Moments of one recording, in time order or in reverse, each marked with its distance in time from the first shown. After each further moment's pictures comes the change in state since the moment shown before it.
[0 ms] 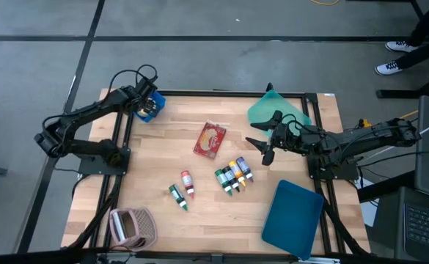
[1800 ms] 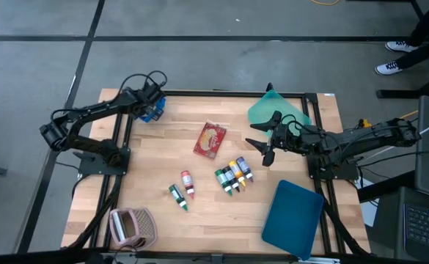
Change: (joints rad) left arm -0.108 0.085 0.000 -0.002 -0.176 -0.011; right arm 0.000 0.000 0.000 -0.001 -0.021 -0.001
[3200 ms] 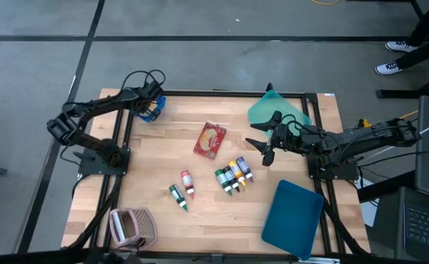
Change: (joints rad) left arm 0.096 0.093 0.000 -0.001 0.048 0.073; right arm 0.000 0.000 0.000 -0.002 0.009 0.000
